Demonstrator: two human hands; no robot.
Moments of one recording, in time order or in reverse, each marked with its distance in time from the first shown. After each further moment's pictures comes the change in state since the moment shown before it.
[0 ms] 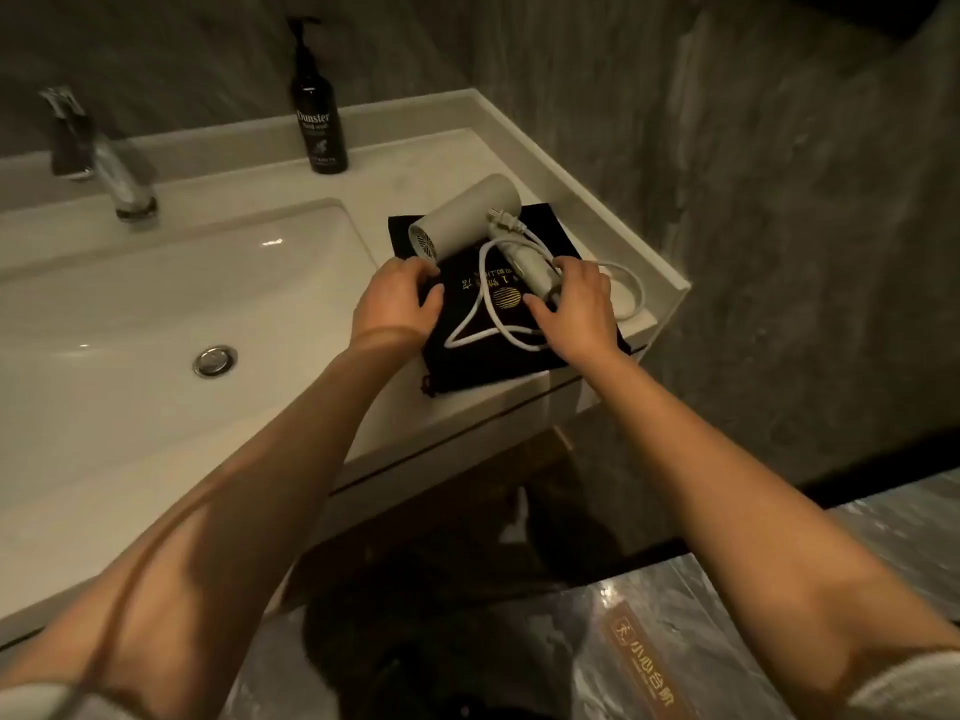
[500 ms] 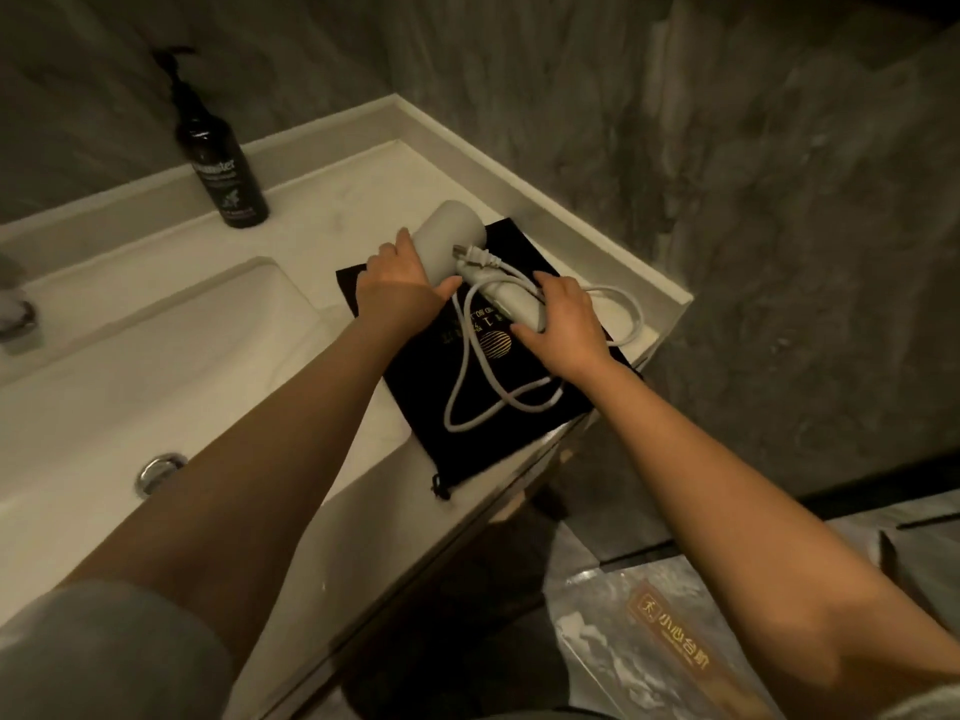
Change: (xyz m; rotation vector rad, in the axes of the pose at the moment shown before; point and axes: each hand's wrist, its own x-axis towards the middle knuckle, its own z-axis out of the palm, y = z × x) left_hand 0.136 -0.002 0.046 0.263 -0.224 0.013; right_hand 0.050 0.007 0.025 -0.036 -0.095 0.176
